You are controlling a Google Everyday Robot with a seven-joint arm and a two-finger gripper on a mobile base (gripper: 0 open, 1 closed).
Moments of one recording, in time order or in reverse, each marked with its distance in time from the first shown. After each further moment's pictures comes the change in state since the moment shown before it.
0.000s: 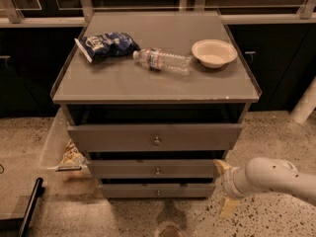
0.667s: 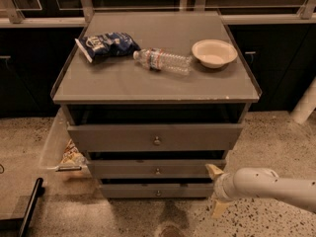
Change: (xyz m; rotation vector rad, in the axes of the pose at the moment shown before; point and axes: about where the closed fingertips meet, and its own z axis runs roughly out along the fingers) arm 0.004 0.000 0.071 0.031 -0.019 -0.055
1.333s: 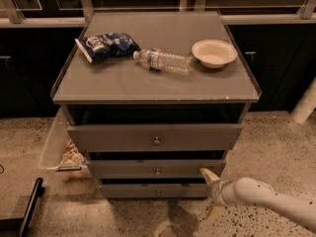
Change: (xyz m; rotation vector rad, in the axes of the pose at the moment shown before) arm 0.013 0.005 0.065 0.074 -0.136 -0.091
